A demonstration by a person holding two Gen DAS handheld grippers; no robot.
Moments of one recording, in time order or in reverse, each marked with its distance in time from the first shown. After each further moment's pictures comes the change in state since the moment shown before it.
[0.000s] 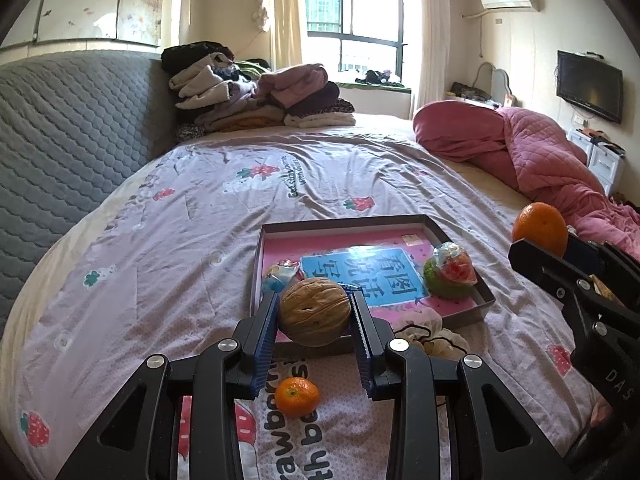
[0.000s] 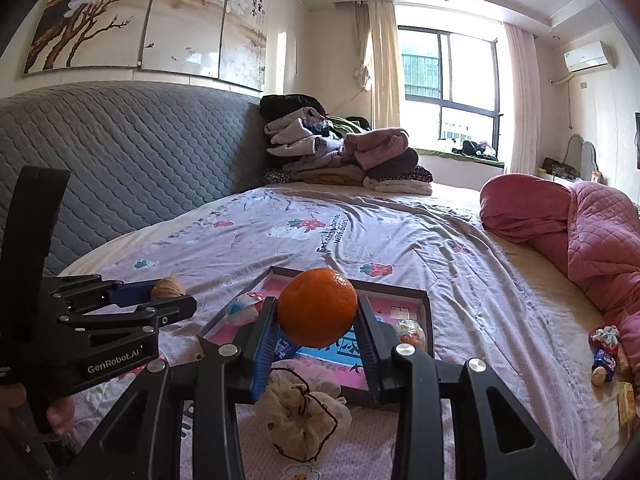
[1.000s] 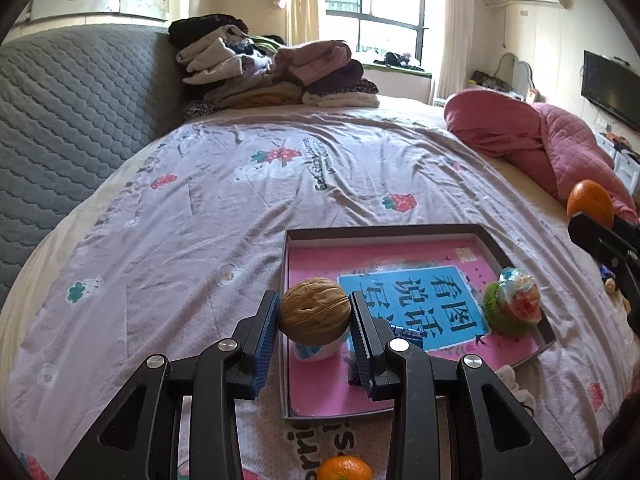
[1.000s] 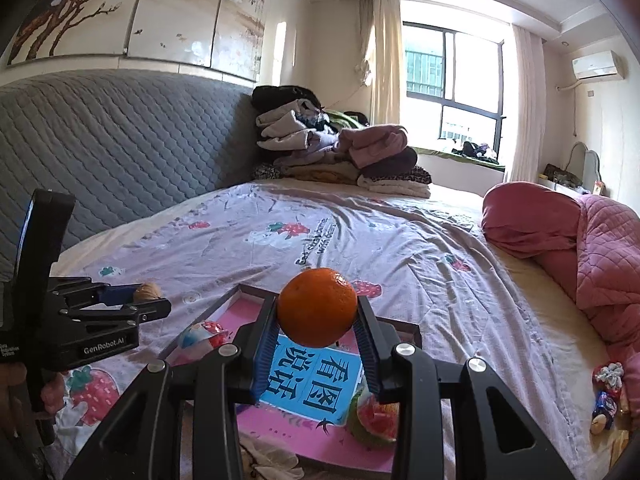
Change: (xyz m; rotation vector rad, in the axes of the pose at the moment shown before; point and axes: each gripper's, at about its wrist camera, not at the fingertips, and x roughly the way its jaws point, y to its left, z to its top) left arm 0.101 0.040 0.040 -0.038 0.088 0.033; right arm 0.082 -0.031 0.034 -0.039 0.038 -0.019
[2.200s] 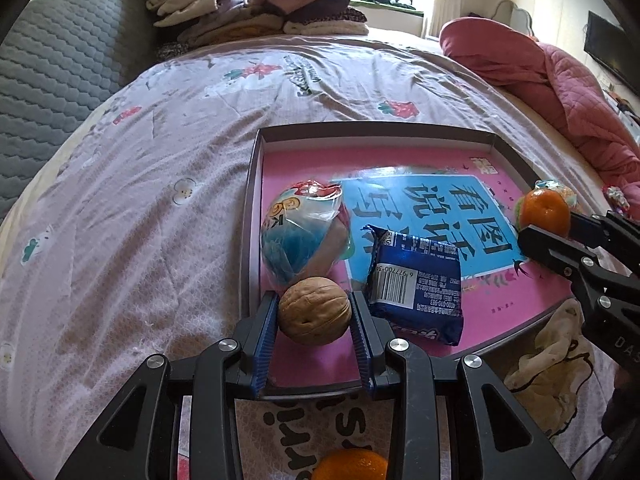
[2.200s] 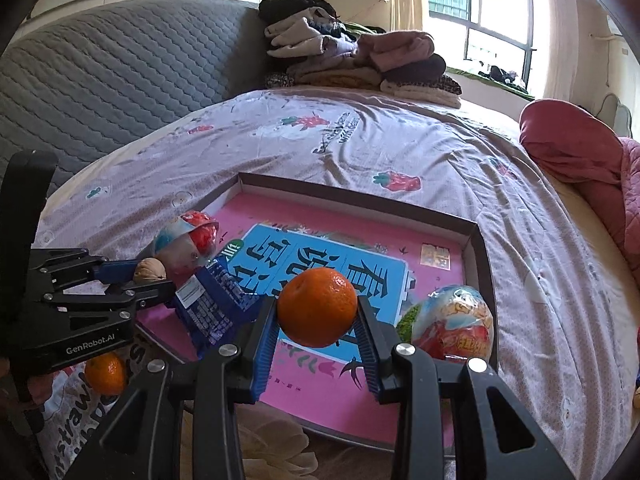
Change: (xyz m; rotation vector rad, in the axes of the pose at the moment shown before) left arm 0.071 -0.008 -0.045 0.043 0.230 -0.036; right arm 0.086 0.004 -0.065 0.008 0.320 0.087
